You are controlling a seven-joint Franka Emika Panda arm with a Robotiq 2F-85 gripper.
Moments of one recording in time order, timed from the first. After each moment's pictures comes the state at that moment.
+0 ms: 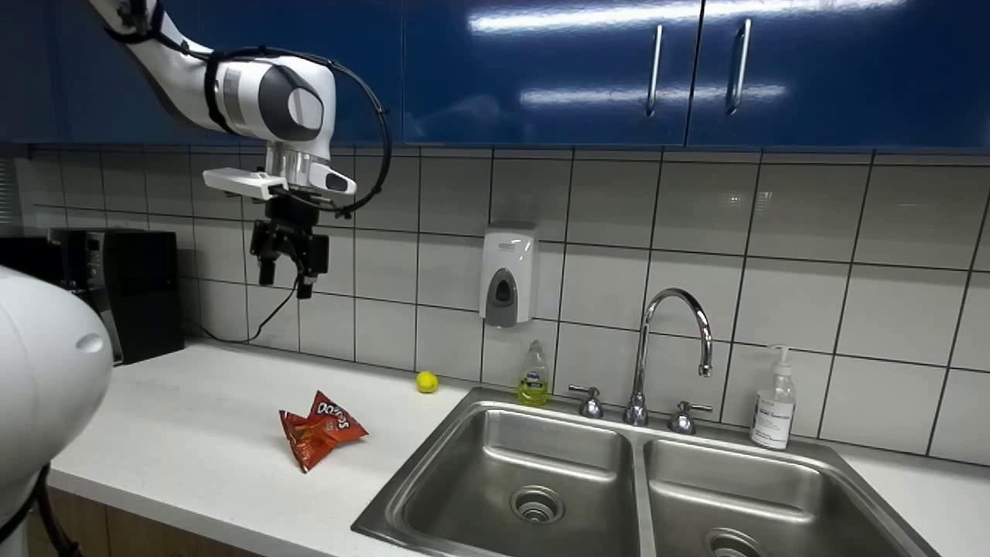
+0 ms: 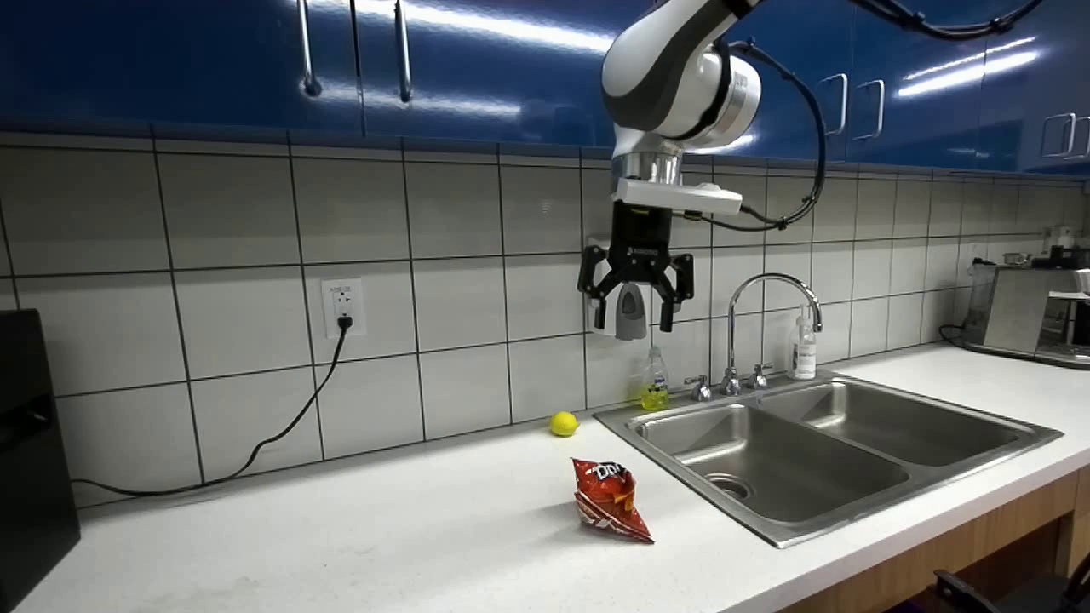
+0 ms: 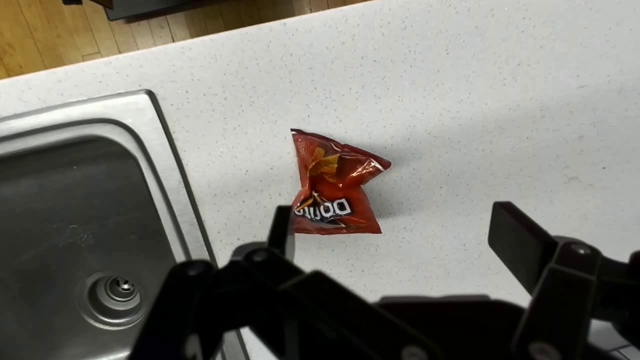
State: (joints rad) arm 0.12 -0.25 0.13 -2.32 0.18 2.06 0.30
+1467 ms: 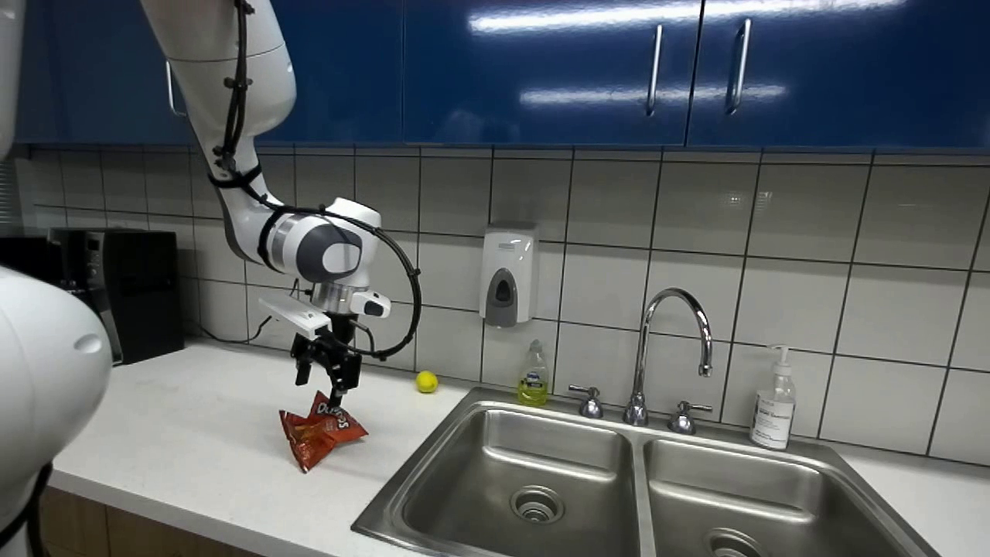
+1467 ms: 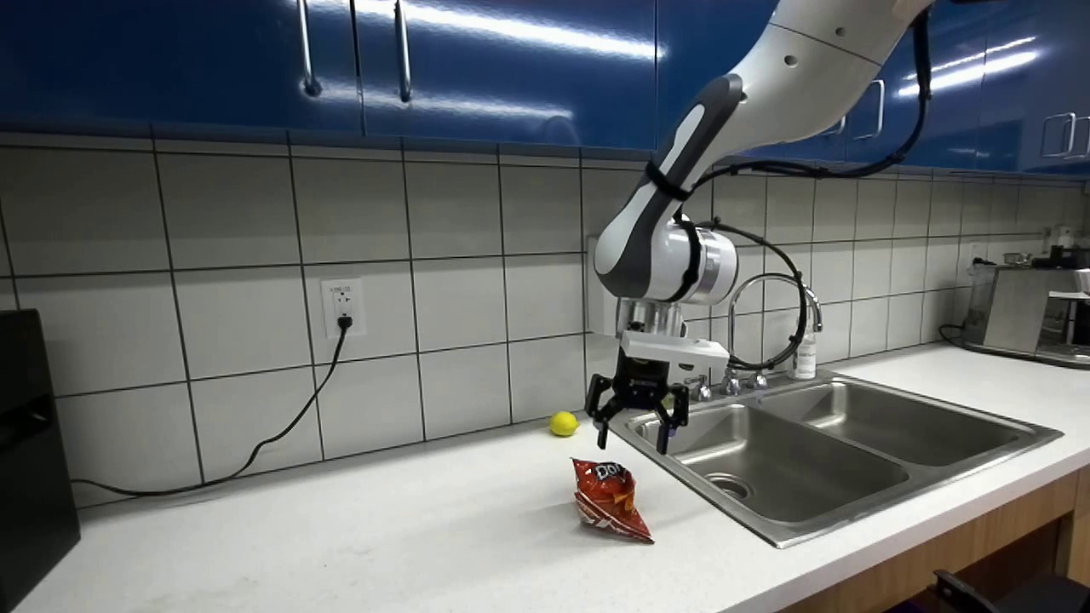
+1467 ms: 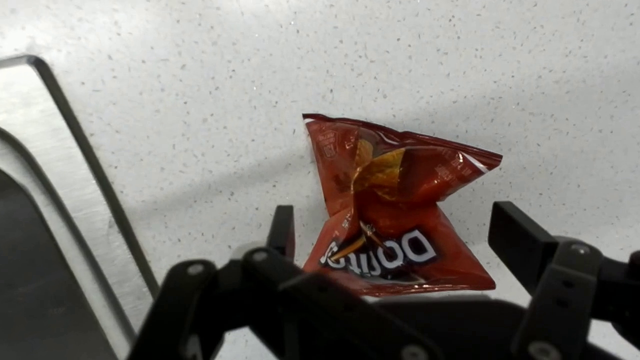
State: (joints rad) arm 0.11 0.17 0.08 -2.37 0.33 2.50 0.10
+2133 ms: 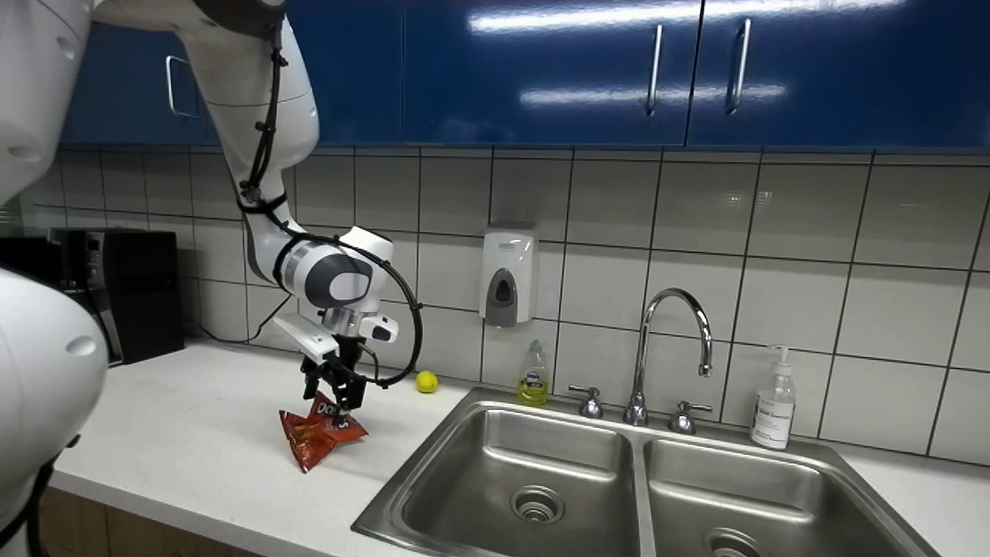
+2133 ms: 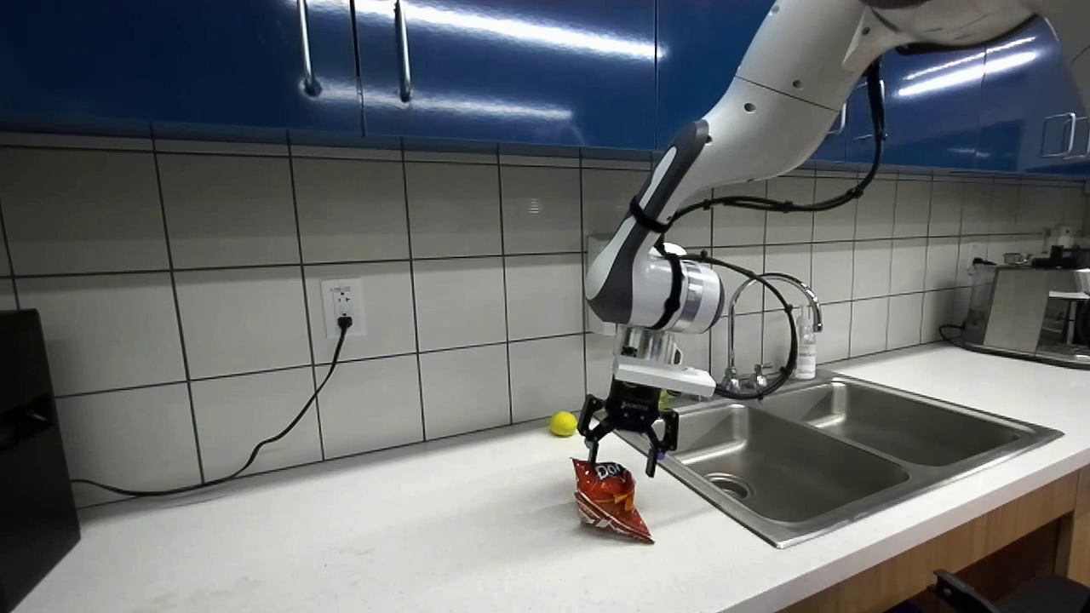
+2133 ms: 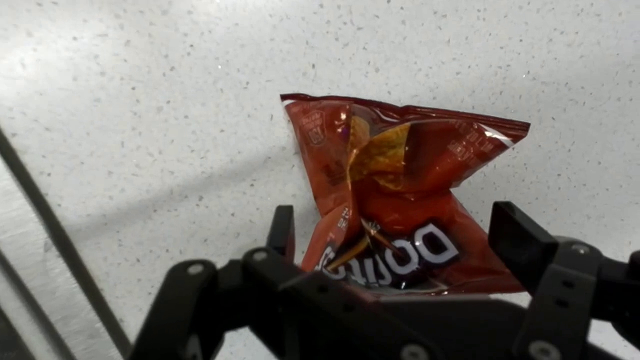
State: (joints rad) arm 0.08 0.31 0.09 -2.29 0.44 2.54 0.05
